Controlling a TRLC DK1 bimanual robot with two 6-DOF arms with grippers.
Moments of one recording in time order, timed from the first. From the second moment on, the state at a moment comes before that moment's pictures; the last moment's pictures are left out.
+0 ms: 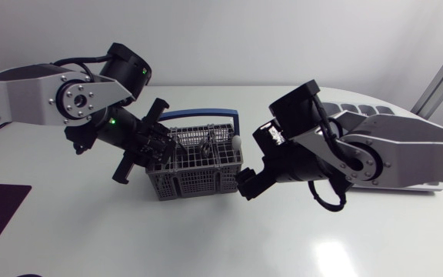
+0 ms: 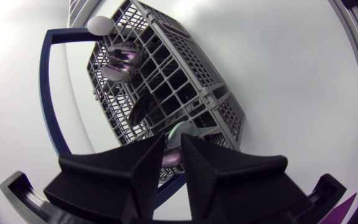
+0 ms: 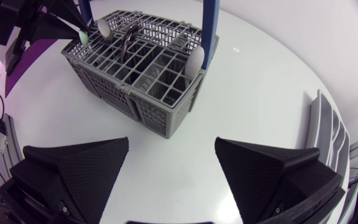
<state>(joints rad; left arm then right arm) -0.47 1.56 1.12 -0.60 -0.01 1.62 0.64 1.46 0.86 -0.31 0.04 0.00</state>
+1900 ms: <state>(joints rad) -0.47 1.41 1.16 -0.64 0.04 1.56 0.65 1.40 0.81 -0.30 0.04 0.00</state>
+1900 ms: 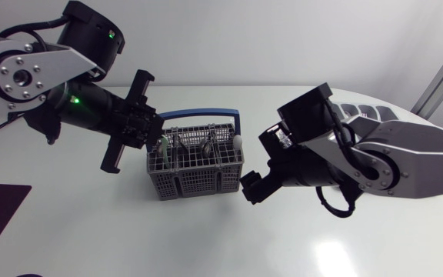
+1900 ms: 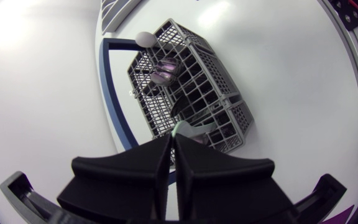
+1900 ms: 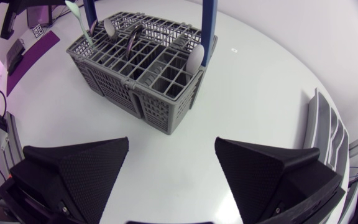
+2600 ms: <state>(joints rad) -0.51 1.34 1.18 -0.70 -0.09 1.18 0.69 1.33 0.79 -0.33 0.04 0.00</state>
